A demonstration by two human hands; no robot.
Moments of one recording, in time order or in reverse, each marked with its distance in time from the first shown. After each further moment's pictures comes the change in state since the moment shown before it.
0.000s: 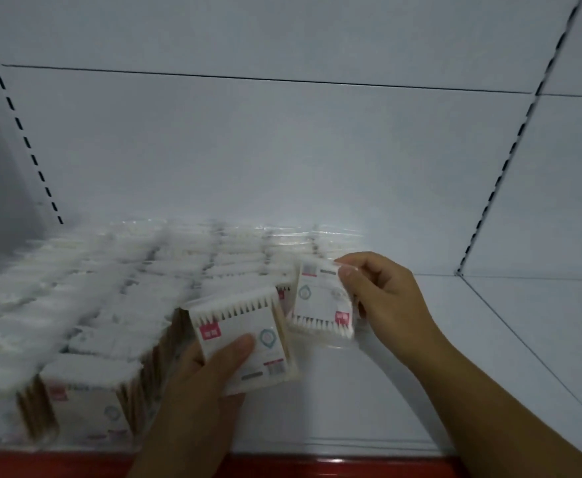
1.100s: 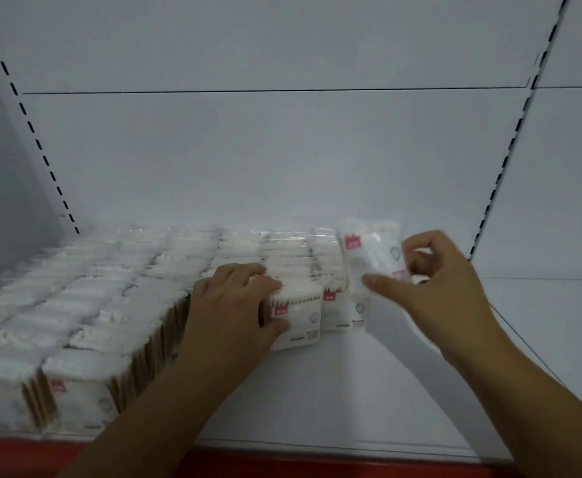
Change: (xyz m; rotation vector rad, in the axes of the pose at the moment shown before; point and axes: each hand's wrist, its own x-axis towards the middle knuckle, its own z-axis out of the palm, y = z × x) left_hand 0.039 0.016 0.030 1.903 -0.050 0.616; right_hand -0.006 -0.004 -0.052 -0.124 0.203 -0.021
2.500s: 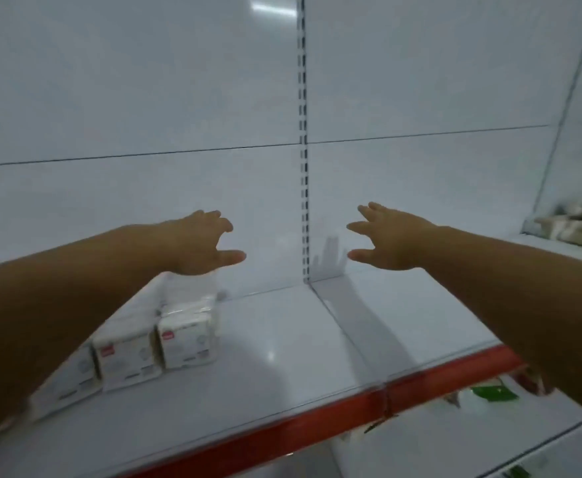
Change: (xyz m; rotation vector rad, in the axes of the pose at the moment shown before) left_hand 0.119 0.135 -0.049 0.267 -0.473 0.315; right_hand 0.055 -0.004 -0.209 -1.428 -0.408 -0.062
